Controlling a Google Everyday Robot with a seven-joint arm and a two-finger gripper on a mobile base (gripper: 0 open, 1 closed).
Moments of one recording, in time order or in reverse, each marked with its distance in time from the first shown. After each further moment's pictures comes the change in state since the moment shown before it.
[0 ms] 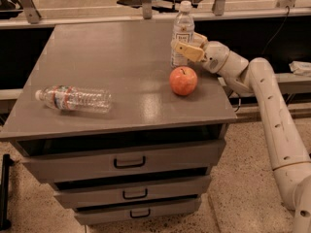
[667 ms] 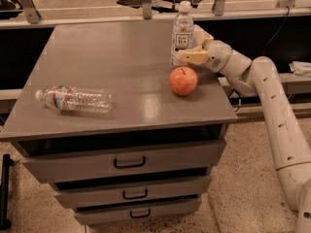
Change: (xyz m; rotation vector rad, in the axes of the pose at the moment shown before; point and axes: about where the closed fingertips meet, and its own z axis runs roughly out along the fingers) arm -0.007 0.001 -0.005 0.004 0.016 -0.009
